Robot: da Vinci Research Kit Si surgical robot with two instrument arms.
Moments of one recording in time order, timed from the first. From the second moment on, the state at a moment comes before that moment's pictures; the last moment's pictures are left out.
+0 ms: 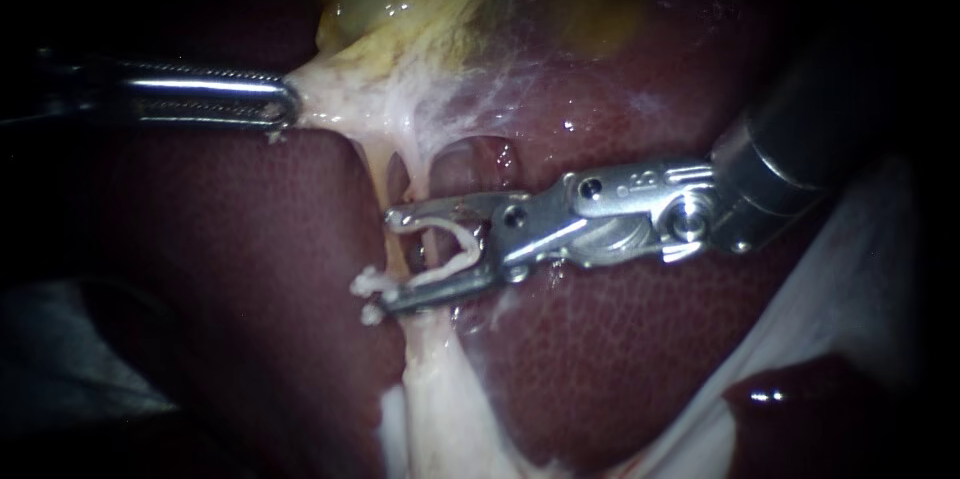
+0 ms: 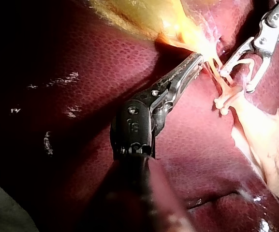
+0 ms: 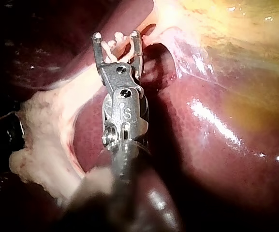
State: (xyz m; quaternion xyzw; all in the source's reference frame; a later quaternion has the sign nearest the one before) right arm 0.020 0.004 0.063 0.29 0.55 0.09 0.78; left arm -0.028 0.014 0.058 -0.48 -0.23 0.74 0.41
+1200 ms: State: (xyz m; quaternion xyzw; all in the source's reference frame) right arm 0.024 0.006 0.066 0.34 0.59 0.14 0.72; left arm -0.028 0.014 0.058 -0.48 -0.23 0.74 0.41
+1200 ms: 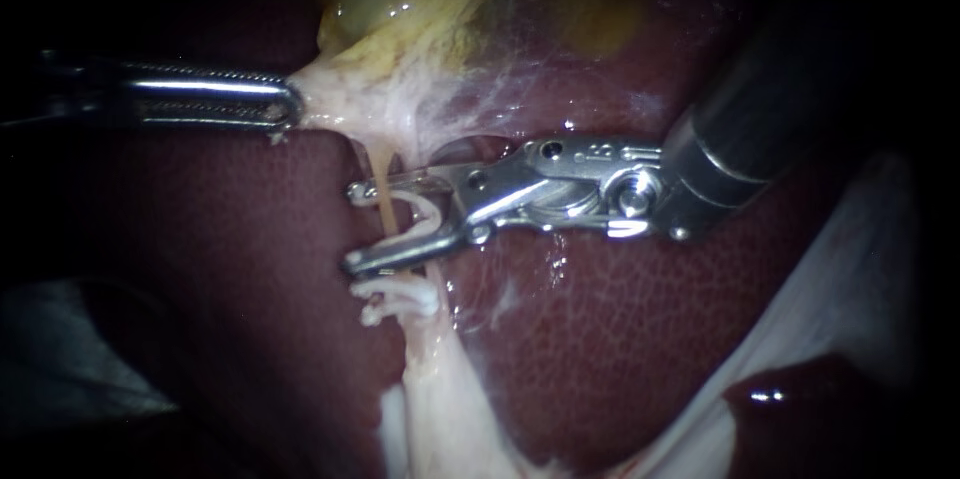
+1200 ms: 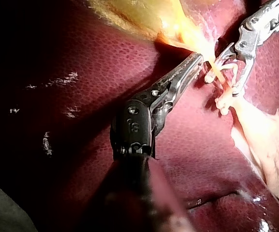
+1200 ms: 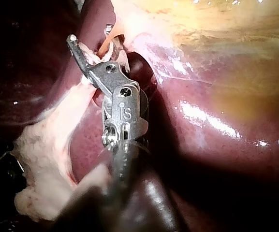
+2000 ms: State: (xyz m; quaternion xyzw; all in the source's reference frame) right arm 0.024 0.006 0.062 0.37 0.60 0.14 0.70; left arm -0.028 0.014 0.058 -0.48 -0.23 0.74 0.41
